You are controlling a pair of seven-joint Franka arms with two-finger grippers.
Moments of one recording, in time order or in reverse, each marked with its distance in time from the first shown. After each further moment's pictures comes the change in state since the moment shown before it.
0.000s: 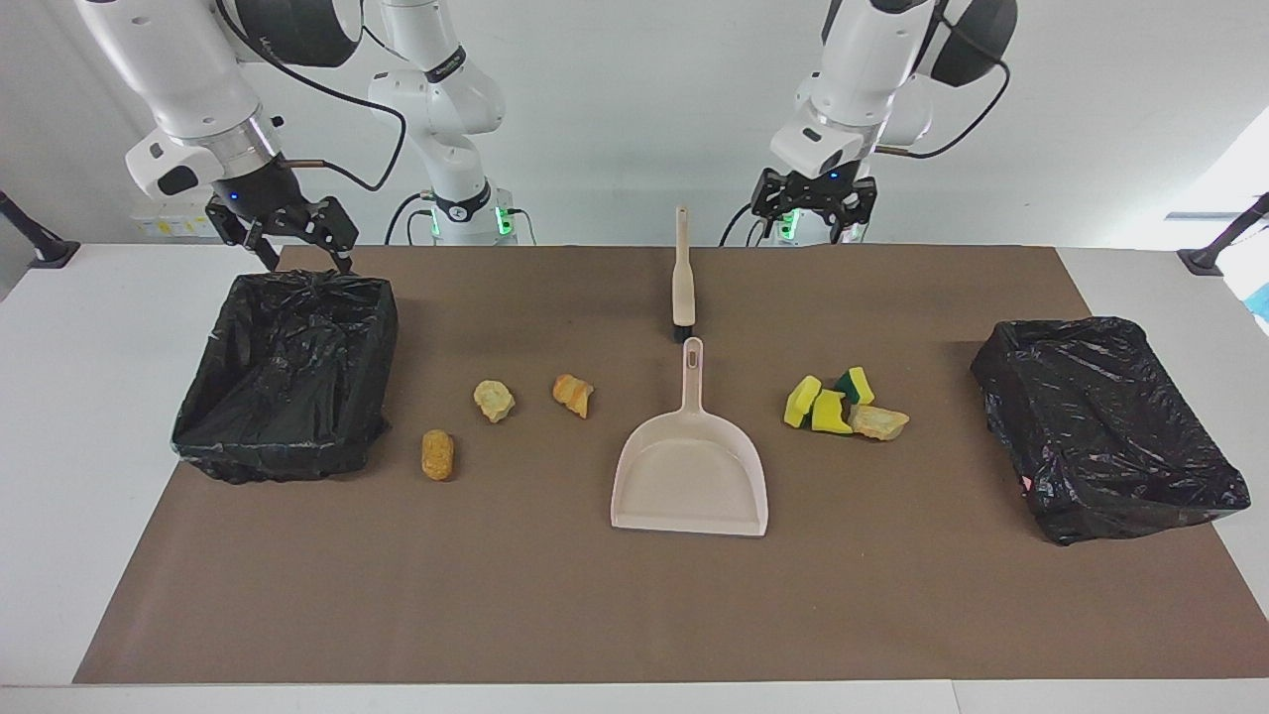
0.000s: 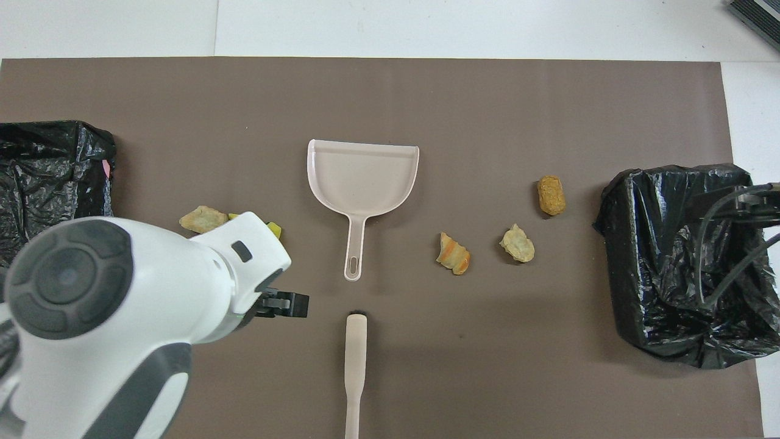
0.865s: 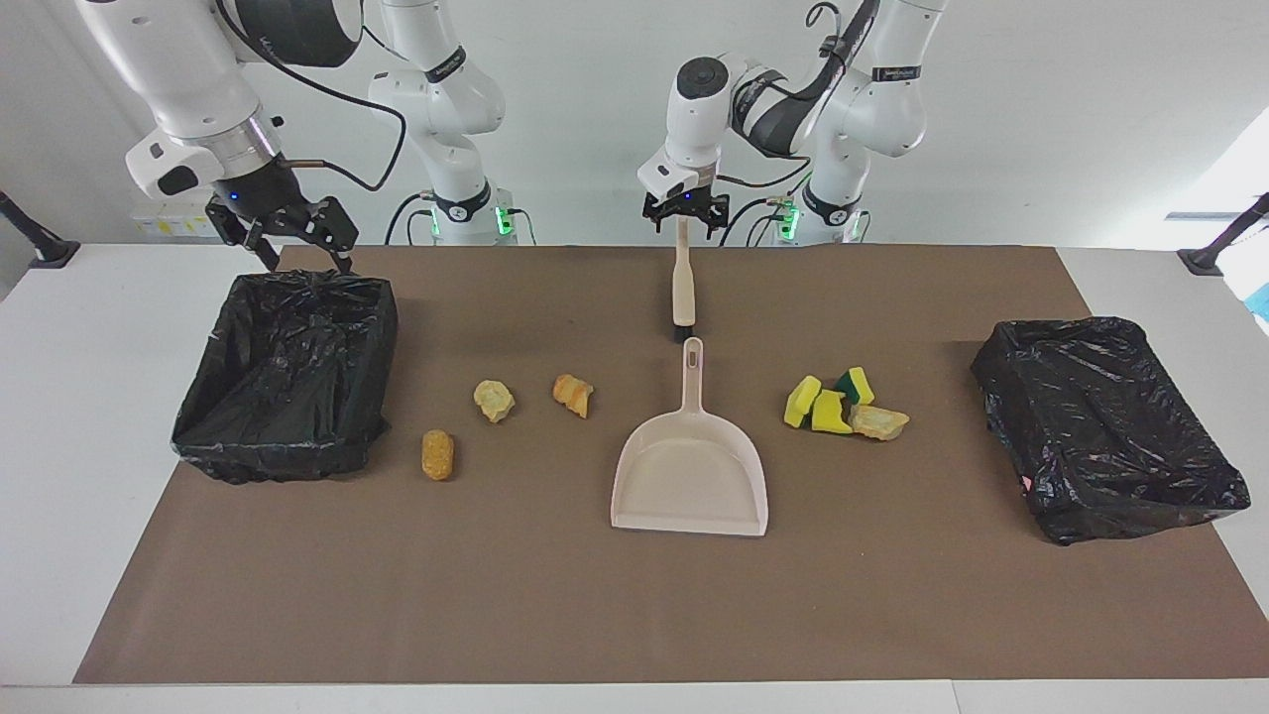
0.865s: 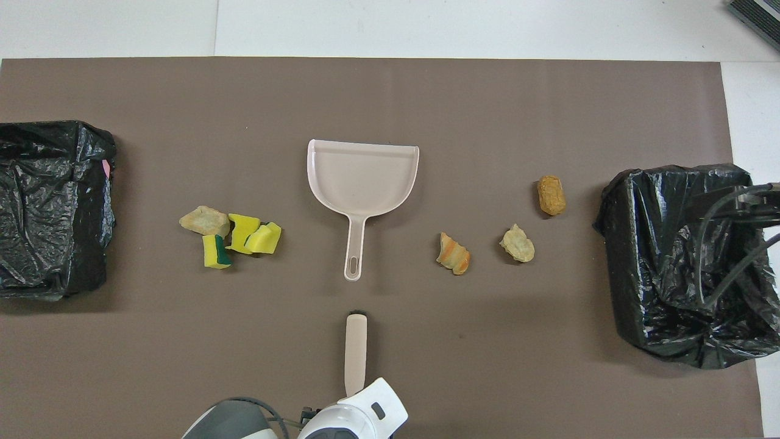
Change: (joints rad) left arm -0.447 -0.064 0.004 -0.513 -0.070 0.389 -0.320; right arm 0.000 0.000 0.000 0.000 0.000 0.000 0.000
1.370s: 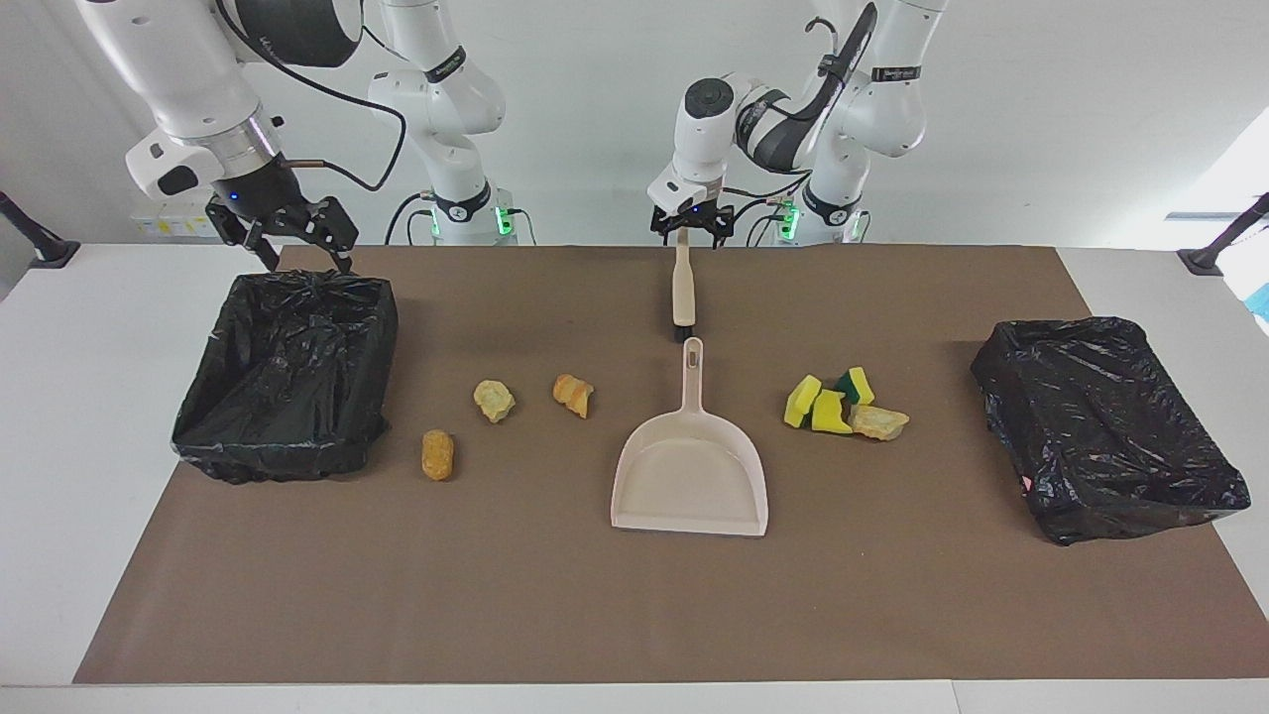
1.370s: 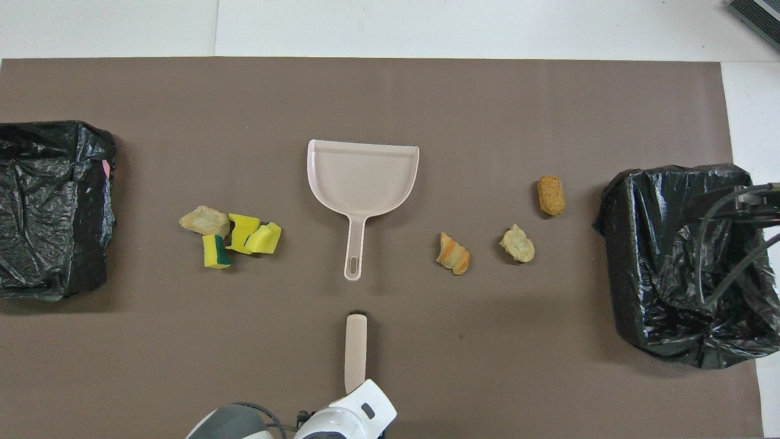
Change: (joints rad) left arm -0.019 0.003 0.003 -0.083 -0.001 0.099 -0.069; right arm 0.000 0.000 0.000 0.000 0.000 0.000 0.000
